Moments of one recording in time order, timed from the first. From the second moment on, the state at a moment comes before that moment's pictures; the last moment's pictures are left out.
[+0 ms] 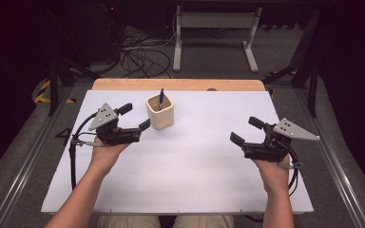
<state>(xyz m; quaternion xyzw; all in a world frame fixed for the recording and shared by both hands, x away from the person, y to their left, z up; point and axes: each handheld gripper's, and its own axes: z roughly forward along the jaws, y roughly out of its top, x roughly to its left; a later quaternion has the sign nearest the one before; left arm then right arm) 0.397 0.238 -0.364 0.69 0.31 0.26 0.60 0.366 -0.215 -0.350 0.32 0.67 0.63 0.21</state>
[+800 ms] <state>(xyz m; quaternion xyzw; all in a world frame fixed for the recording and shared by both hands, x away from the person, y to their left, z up) 0.375 0.262 -0.367 0.67 0.32 0.26 0.62 0.373 -0.208 -0.353 0.32 0.68 0.63 0.21</state>
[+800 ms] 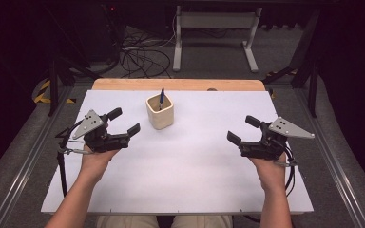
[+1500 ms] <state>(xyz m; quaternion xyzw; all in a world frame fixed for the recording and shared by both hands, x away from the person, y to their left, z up) 0.352 0.285 -0.361 0.65 0.32 0.27 0.63 0.373 -0.220 -0.354 0.32 0.67 0.64 0.22</state>
